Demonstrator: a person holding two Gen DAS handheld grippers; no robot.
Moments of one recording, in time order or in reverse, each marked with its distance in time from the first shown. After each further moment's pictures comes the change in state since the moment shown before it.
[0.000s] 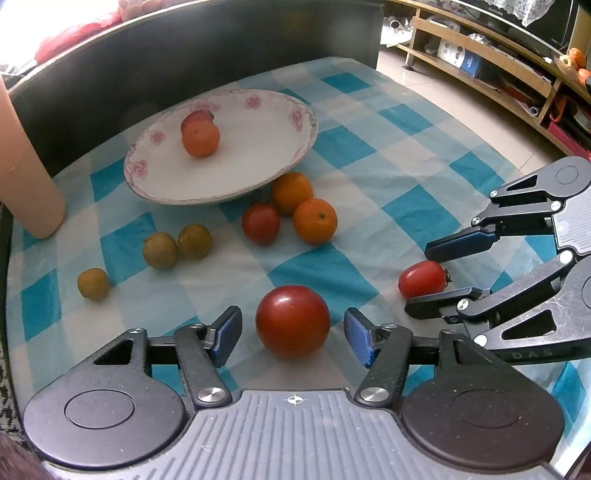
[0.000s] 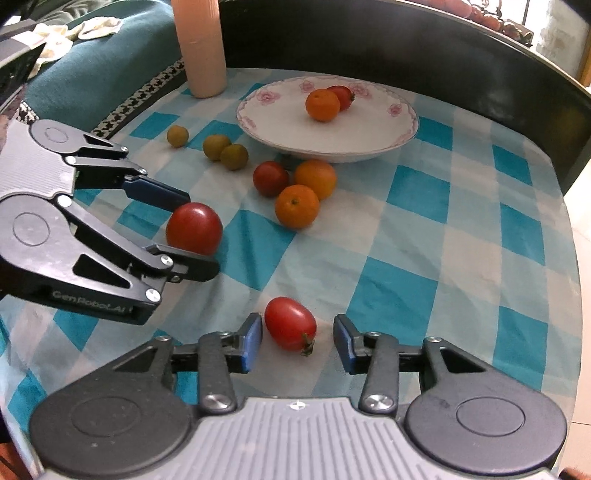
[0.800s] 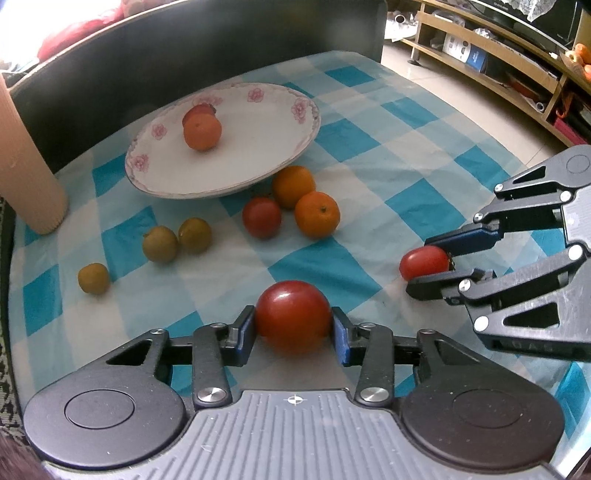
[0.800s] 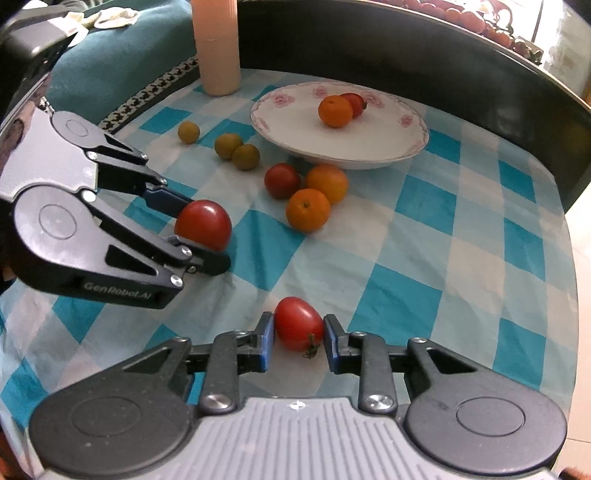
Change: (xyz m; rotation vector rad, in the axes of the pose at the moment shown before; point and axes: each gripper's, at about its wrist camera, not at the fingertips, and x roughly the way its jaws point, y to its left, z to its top) left arm 0.003 -0.002 0.000 -0.001 0.018 0.023; right arm -0.003 0.008 0.000 -0.038 -0.016 -0.020
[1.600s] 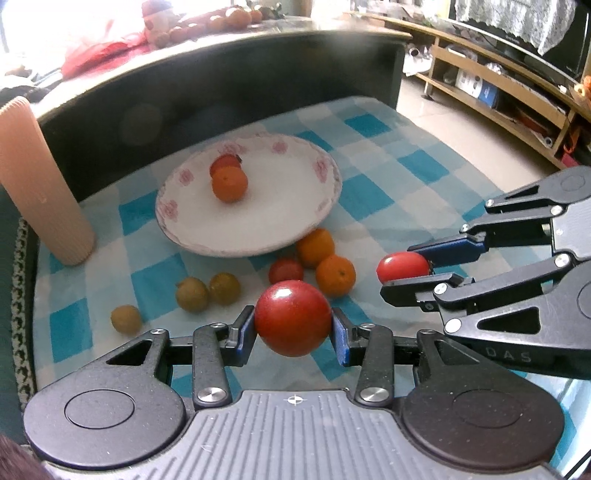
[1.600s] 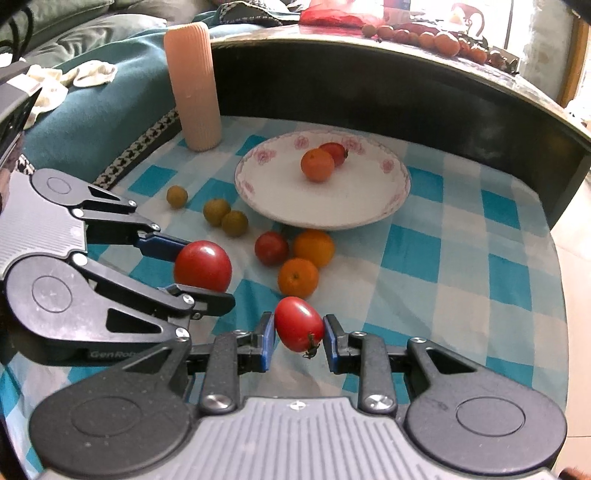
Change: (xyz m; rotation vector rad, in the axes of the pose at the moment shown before) left arm -0.024 0.010 0.024 -0.056 -0.095 0.030; right arm -0.015 -0.002 0.033 0.082 -0.098 -0.018
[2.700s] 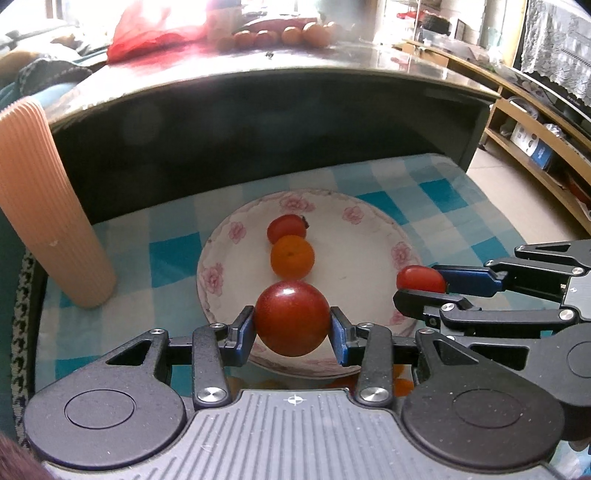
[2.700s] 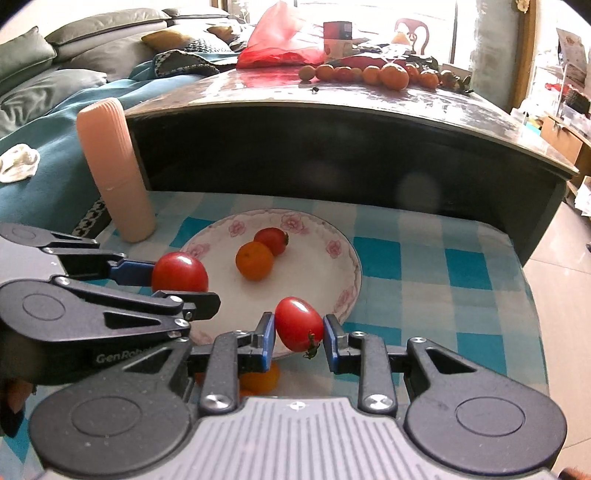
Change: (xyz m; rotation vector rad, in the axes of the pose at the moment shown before) left arm 0.042 0.045 0.058 -0.175 -0.039 0.065; right arm 0.030 -0.035 0.068 0.120 -0.111 -0.101
